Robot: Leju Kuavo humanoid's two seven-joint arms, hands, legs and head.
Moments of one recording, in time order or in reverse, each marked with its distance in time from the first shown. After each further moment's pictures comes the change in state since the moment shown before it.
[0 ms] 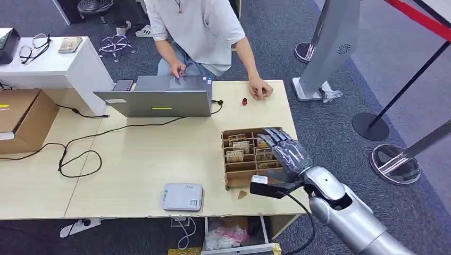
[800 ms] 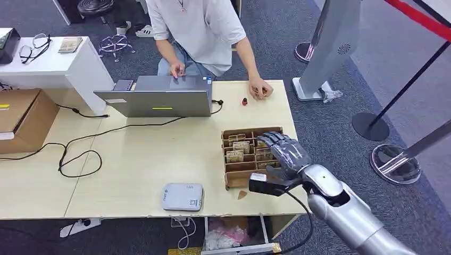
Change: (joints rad) left arm -0.001 0.000 -0.001 0.000 -0.006 -0.008 0.006; right arm -0.034 0.018 0.010 0.051 0.000 0.026 -0.005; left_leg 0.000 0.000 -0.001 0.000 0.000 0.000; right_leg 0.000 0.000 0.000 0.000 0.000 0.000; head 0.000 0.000
